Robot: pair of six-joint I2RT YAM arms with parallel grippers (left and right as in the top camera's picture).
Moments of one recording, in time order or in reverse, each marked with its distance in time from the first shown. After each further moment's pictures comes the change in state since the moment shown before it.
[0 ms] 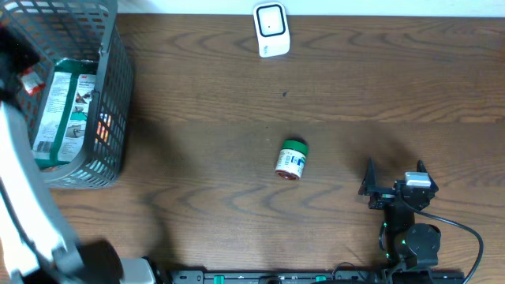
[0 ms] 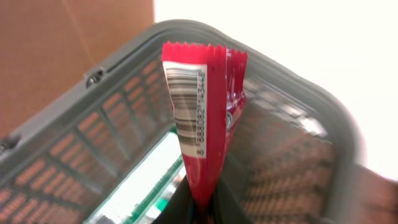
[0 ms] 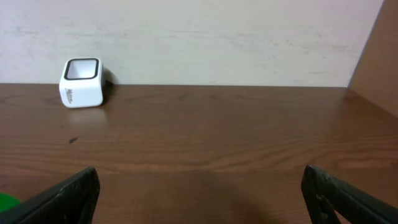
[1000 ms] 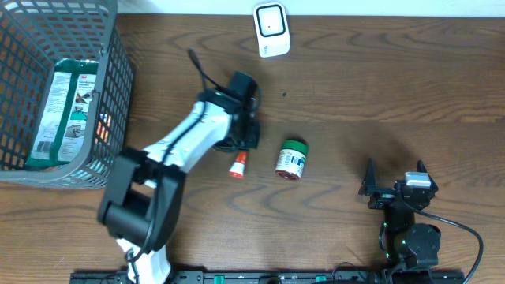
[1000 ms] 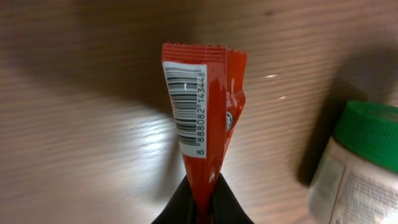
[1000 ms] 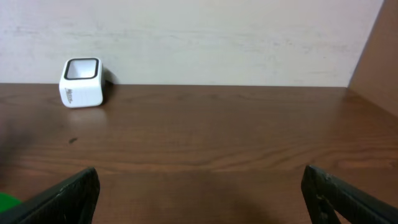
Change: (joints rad) left arm -0.957 0.372 -0.456 -0.014 0.127 -0.180; right arm 0.000 0.000 0.000 0.000 0.000 0.000
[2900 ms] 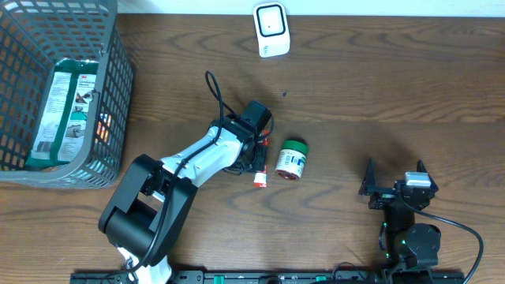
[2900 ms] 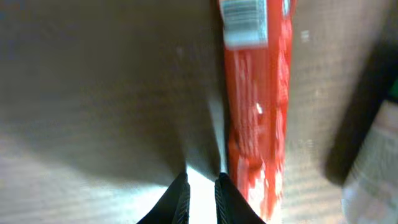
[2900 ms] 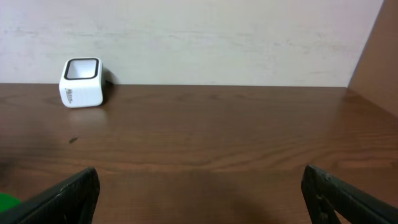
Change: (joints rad) left arm -0.105 -0.052 -0.209 0.175 -0.085 -0.088; right arm 0.000 0.000 0.000 0.000 0.000 0.000
